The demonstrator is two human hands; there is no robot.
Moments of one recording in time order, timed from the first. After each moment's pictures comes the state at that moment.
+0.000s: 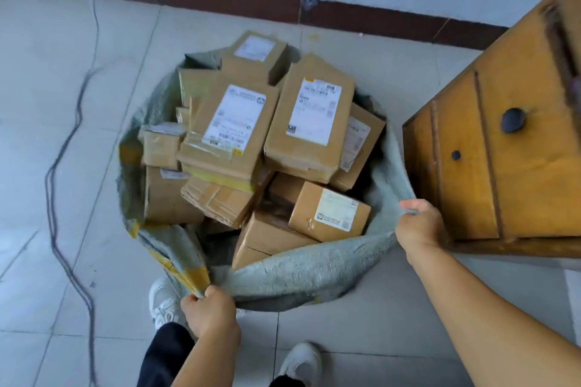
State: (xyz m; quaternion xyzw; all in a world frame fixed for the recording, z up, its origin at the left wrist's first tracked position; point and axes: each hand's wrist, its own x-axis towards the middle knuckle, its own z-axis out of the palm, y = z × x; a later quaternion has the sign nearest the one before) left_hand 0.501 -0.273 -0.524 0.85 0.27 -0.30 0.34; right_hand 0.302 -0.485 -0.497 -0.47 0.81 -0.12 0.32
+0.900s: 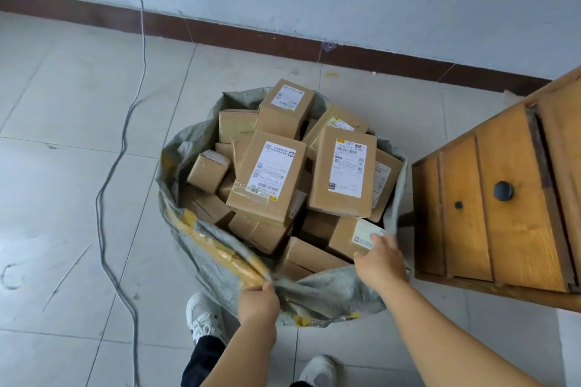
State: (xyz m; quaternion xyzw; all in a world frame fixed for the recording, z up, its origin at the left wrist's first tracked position) left_hand 0.553 -0.313 -0.434 0.80 0.17 -0.50 0.27; right_hand 0.415 -0.453 -0.404 -0.61 0.71 0.19 0.30
